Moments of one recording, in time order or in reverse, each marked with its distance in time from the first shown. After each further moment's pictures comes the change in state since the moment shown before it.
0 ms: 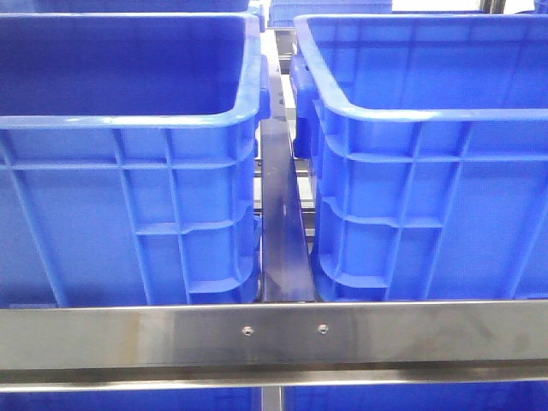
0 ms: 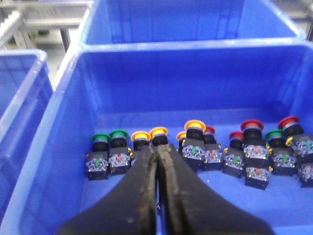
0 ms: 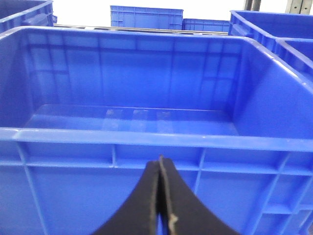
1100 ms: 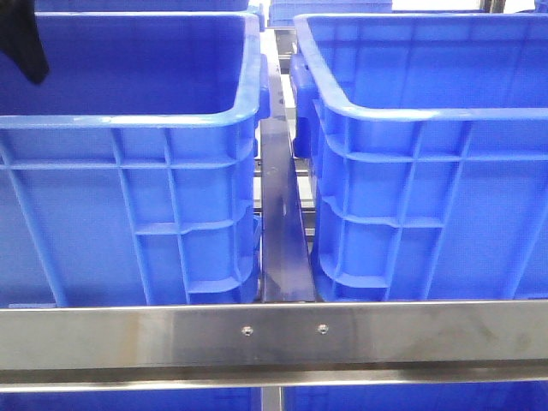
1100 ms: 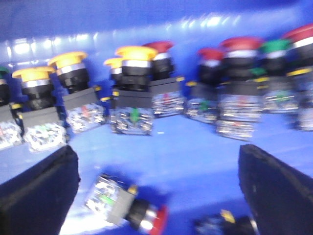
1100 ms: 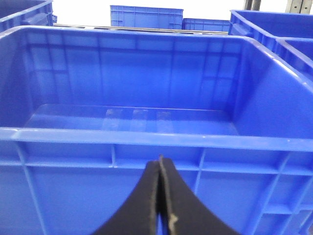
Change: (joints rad) left arm -0.143 1.067 -0.692 -0.044 0.396 0.000; right arm 0.000 0.000 0.000 0.000 0.000 0.000
